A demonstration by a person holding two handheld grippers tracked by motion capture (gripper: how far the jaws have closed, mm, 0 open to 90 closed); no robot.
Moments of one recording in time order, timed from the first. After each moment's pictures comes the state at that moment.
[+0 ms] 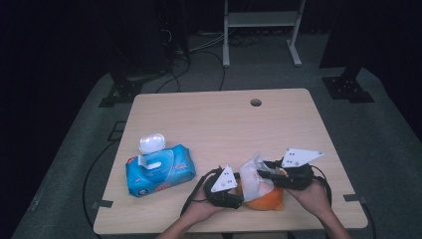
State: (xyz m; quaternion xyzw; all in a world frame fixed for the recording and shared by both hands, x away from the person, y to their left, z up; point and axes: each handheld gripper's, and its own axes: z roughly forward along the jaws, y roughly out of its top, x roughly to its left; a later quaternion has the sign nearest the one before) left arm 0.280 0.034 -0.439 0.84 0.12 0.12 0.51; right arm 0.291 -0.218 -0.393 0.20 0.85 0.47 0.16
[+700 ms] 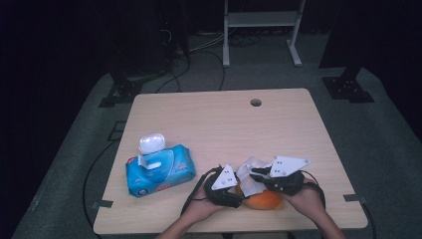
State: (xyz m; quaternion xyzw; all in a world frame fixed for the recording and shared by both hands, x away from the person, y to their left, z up) left arm 0.283 0.033 -0.441 0.84 0.13 0.12 0.51; right arm 0.282 -0.196 -0.397 0.15 0.87 0.44 0.18
